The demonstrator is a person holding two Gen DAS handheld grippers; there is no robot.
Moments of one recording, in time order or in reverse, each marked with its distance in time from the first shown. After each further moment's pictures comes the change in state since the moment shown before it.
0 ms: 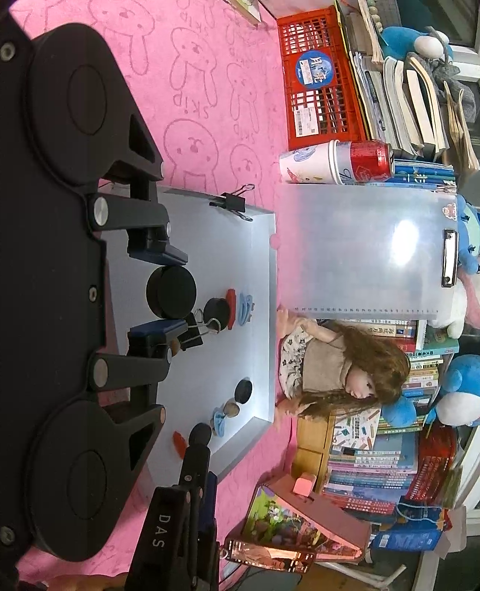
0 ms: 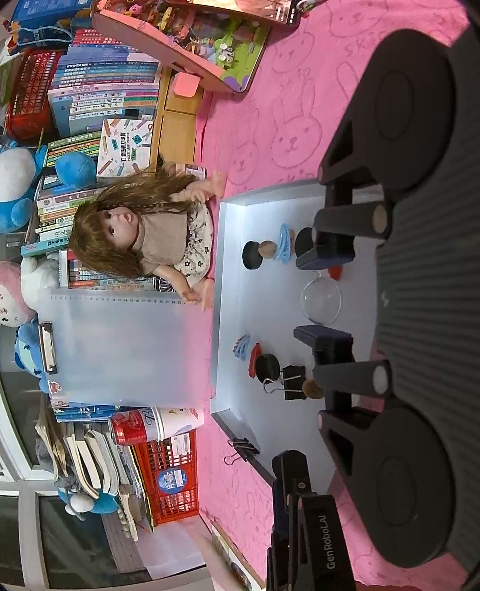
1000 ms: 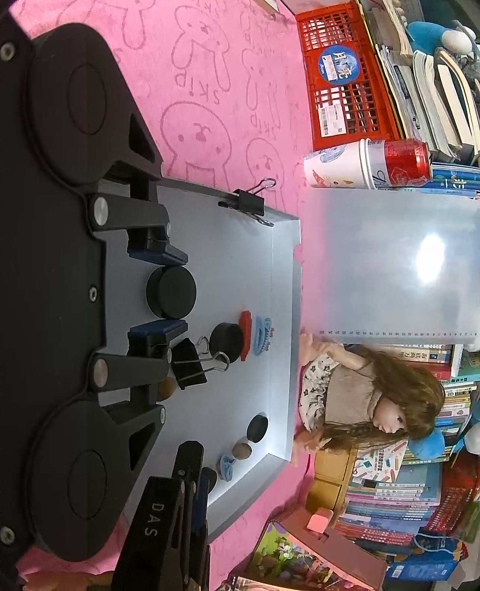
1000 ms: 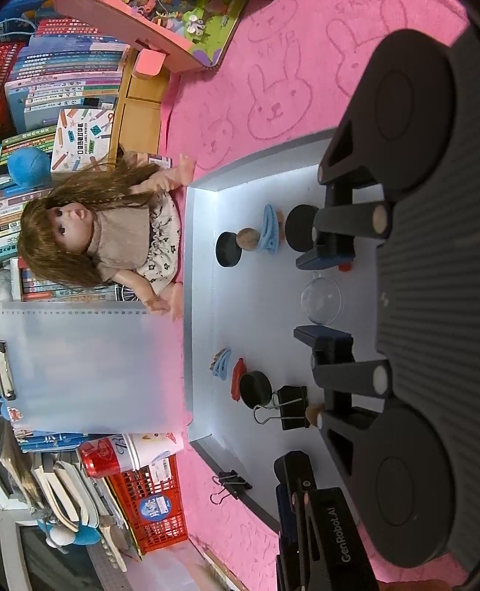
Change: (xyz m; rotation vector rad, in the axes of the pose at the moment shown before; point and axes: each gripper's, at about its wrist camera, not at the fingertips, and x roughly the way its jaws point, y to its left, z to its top) left arm 0.061 0.009 0.001 -0.024 0.076 0.044; right arm 0.063 0.004 0.000 0.047 0.099 -0.030
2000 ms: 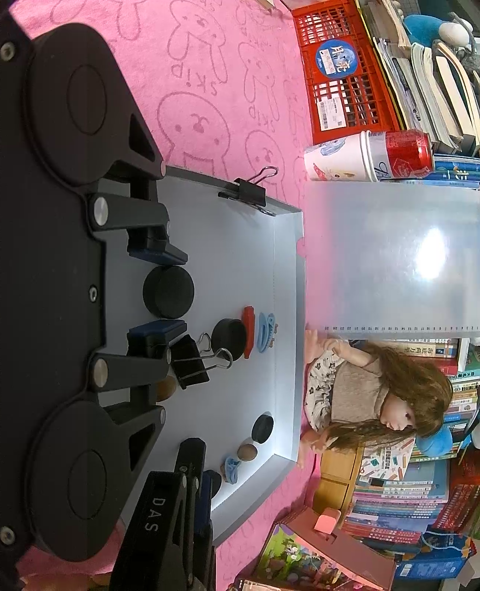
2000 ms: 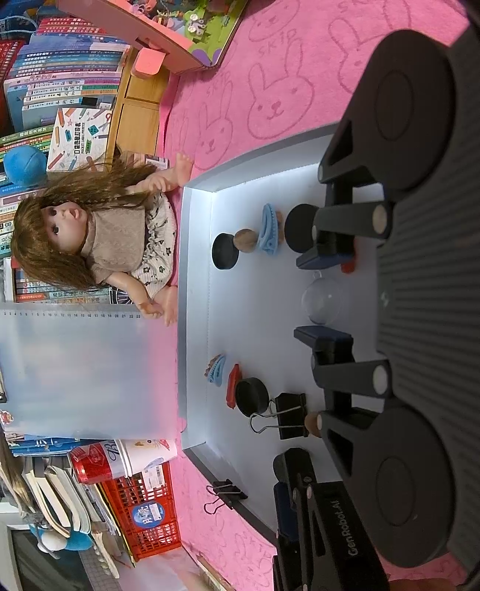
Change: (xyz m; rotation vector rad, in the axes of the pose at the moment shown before) left arm 0.008 -0.005 0.000 0.019 0.006 0.000; right arm 0.007 0.001 0.000 -0.011 0.011 -0.019
